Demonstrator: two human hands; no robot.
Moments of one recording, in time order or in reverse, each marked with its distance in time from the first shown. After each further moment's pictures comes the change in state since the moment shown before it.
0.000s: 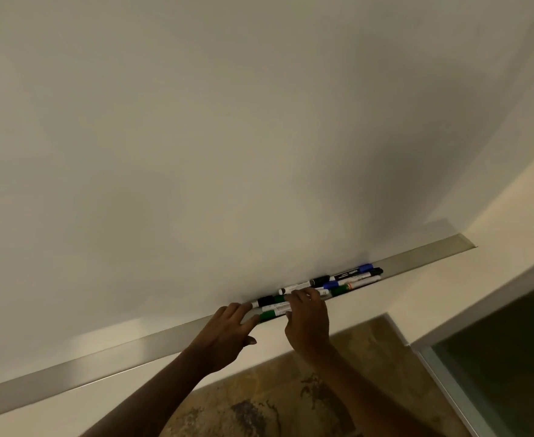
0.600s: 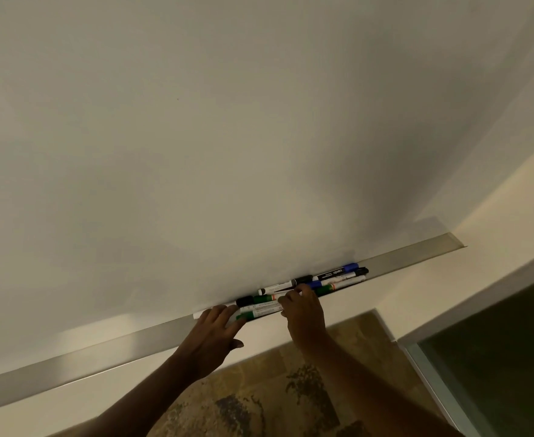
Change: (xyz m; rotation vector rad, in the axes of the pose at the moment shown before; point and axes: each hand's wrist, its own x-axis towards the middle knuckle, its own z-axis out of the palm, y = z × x) left_hand 0.021 0.016 0.031 0.008 0.102 -0.061; right_hand 0.021 0.057 0.015 -0.161 -0.097 -0.172
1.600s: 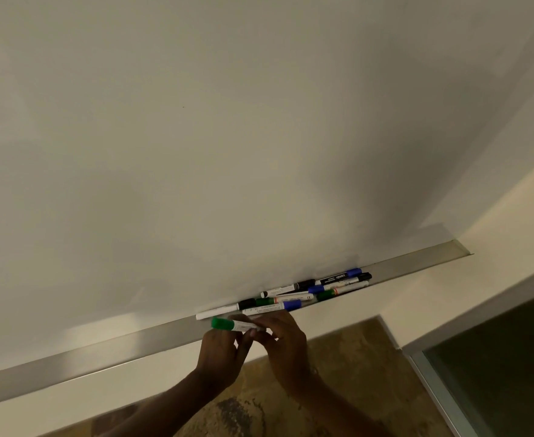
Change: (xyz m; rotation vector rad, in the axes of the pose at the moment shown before) left_hand 0.000 0.051 -0.030 -0.547 0.462 -0.300; right_hand -0.044 -0.060 -0.033 0.873 0.357 -0.020
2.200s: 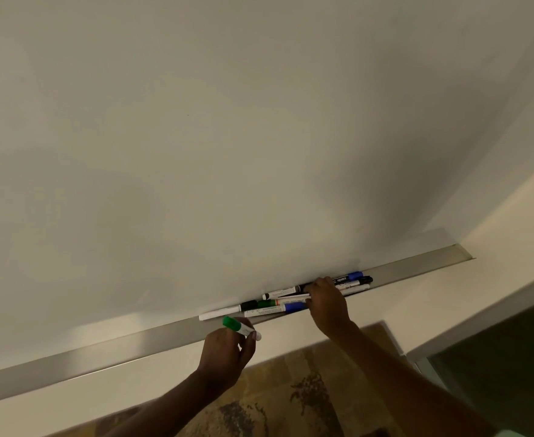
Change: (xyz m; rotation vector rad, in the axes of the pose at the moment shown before) left_hand -0.002 0.006 -0.003 0.029 -0.055 -0.038; right_hand 0.071 0.097 -0.055 -0.748 -0.348 0.091
